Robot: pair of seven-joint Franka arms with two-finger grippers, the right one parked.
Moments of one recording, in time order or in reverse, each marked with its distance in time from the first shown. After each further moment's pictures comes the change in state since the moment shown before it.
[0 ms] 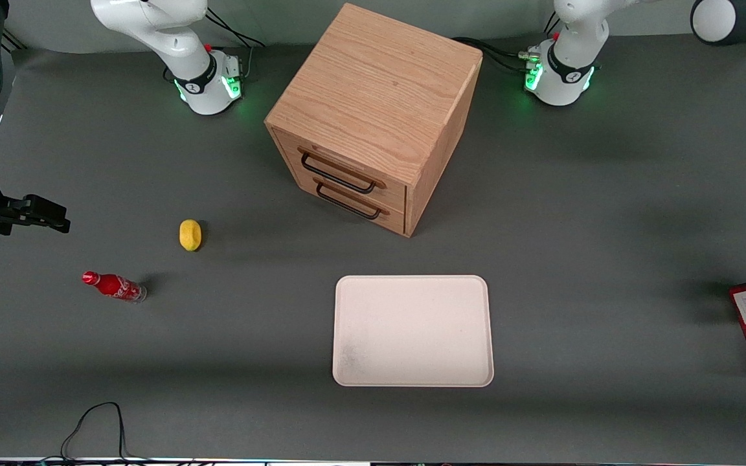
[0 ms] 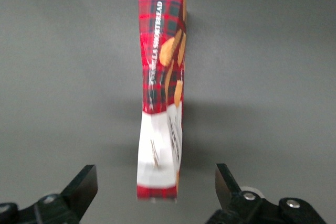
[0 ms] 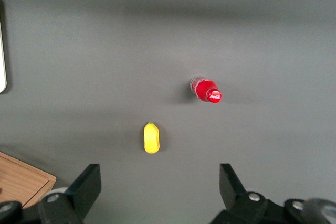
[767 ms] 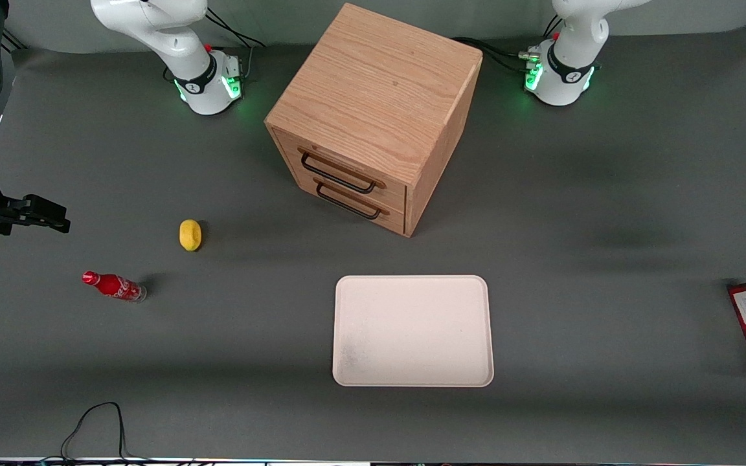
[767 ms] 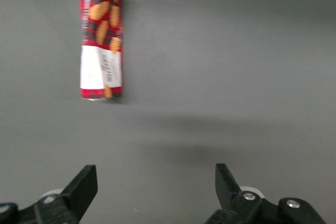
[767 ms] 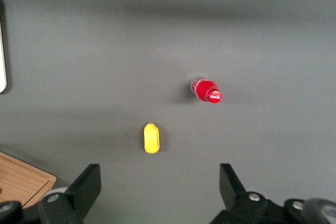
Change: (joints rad) arm -0.128 -0.503 -0.024 -0.383 0.078 -0.139 -0.160
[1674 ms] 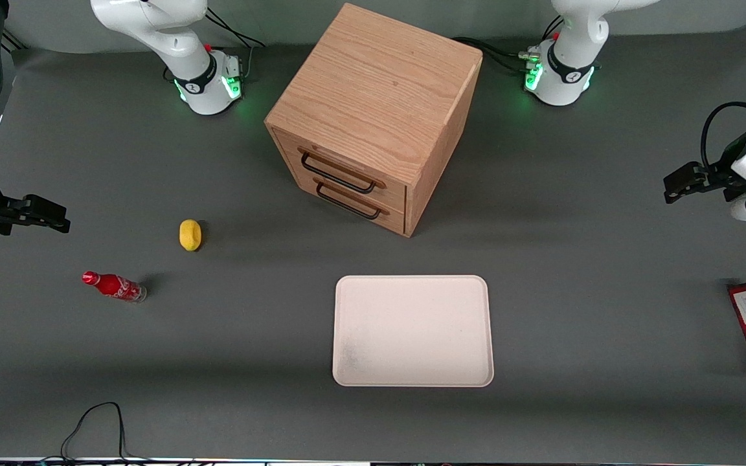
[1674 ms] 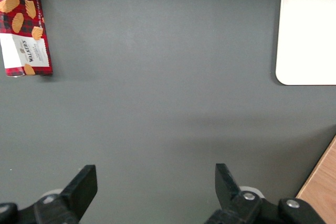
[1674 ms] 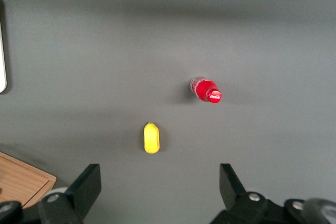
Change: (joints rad) arm -0.146 -0.268 -0.224 -0.052 0.008 -0.270 -0.255
